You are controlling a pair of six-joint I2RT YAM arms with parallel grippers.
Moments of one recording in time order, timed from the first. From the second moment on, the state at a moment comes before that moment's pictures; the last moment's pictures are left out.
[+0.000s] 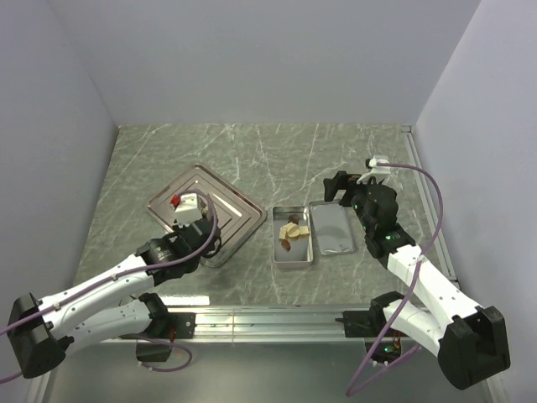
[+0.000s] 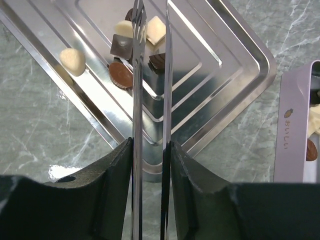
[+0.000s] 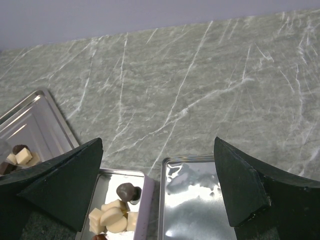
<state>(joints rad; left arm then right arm) -0.88 0.89 0.66 -0.62 -0.71 -0.85 0.33 0.95 0.56 0.24 0.13 0.30</state>
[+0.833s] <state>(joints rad) -0.96 0.99 0.66 -0.67 -0.73 -0.93 0.33 0.95 0.56 0.24 0.12 0.30</state>
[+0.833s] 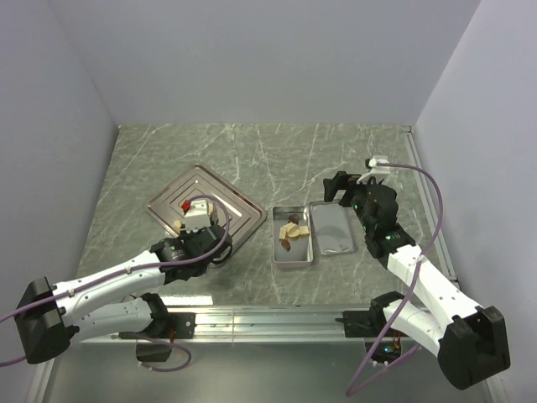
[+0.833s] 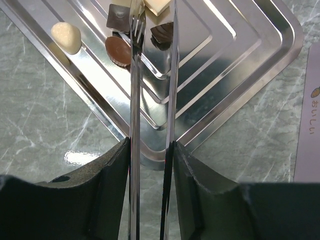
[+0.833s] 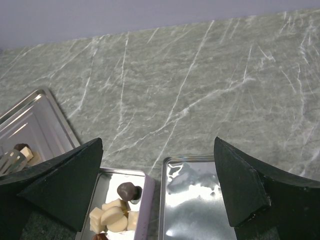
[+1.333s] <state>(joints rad) -0.96 1.03 0.66 -0.65 -0.72 -0.91 0.33 0.95 0.56 0.24 0.12 0.30</state>
